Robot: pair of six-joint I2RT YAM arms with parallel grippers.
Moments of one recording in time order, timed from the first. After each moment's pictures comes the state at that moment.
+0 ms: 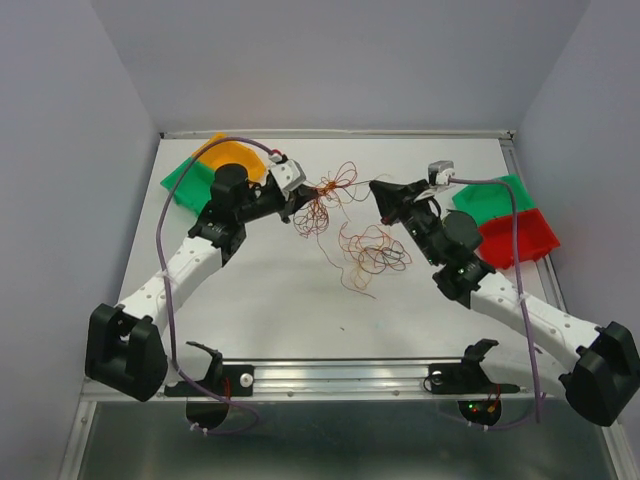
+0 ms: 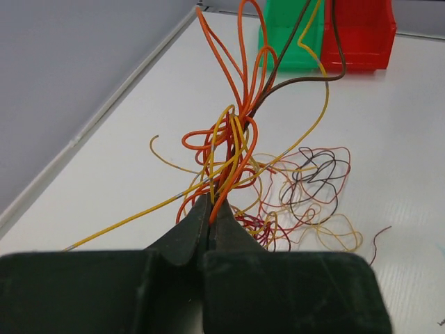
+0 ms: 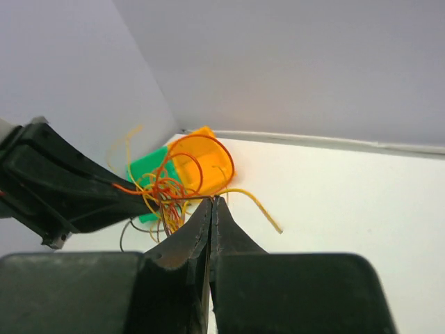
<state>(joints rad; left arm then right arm) -0.40 1.27 0.93 0.18 0.68 0.25 0.67 1.09 0.72 0.65 0.15 0.31</state>
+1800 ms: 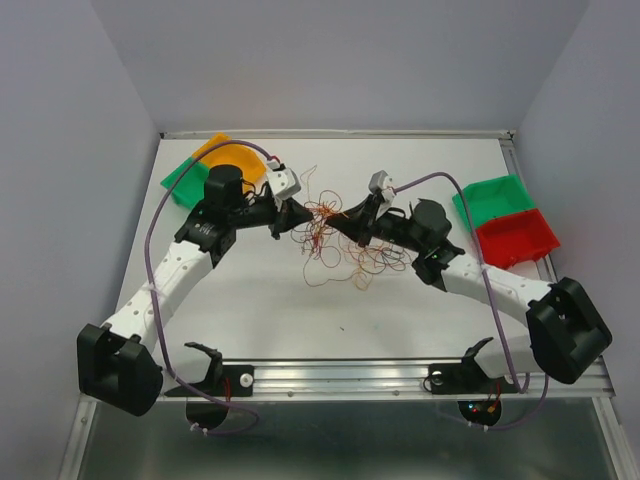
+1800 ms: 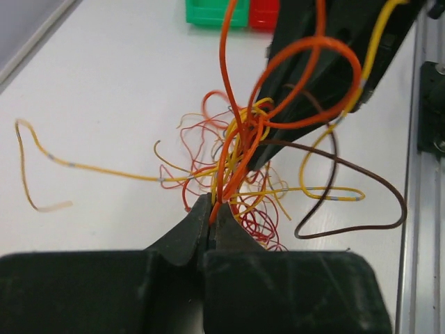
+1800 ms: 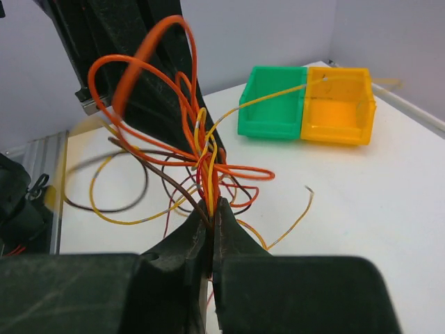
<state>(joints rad) -0.37 1.20 1.00 -0.16 0.86 0.28 0.64 1.37 0.76 0.76 -0.57 0.17</state>
